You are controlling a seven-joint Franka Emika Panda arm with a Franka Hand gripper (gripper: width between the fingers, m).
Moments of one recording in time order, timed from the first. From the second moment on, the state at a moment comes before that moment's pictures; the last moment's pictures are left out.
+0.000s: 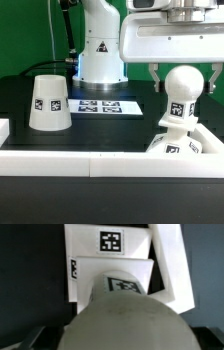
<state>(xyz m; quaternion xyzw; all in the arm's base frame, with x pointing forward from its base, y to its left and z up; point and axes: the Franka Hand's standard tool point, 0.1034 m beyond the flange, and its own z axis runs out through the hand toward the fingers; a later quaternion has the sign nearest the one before) 0.604 0.090 0.112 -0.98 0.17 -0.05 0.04</state>
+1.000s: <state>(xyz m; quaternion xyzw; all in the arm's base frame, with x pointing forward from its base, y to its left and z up) 0.532 0.082 0.115 -0.99 0.11 -0.07 0.03</state>
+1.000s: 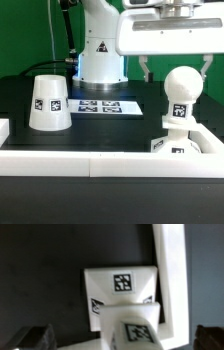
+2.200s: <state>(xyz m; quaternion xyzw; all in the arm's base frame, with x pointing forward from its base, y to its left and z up) 0.471 -0.018 0.114 -0.99 0.08 -0.08 0.03</state>
